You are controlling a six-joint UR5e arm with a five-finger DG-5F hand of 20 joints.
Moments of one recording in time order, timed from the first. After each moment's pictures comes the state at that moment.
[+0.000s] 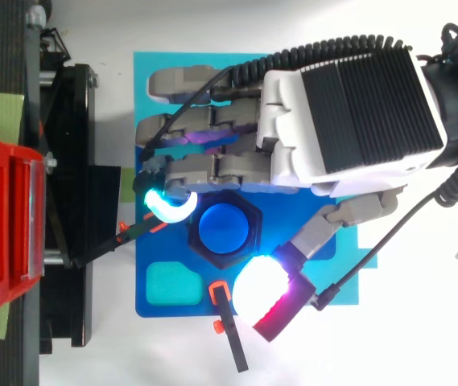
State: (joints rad) arm 0.05 -2.24 -1.19 -2.82 -1.82 -1.23
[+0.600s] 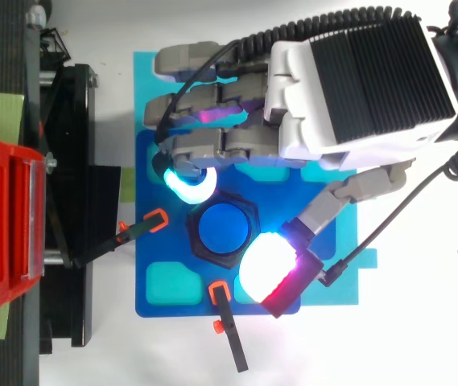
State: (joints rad) arm 0.02 -2.24 -1.18 -2.82 -1.85 -1.23
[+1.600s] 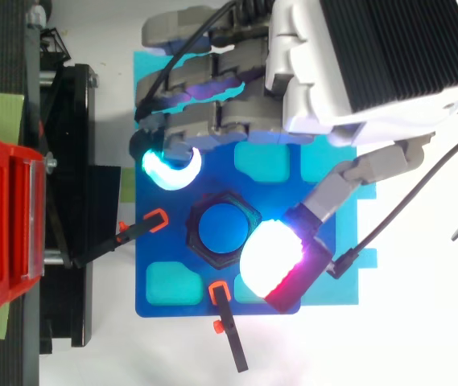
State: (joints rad) arm 0.00 -2.24 -1.10 -2.89 -1.89 -1.24
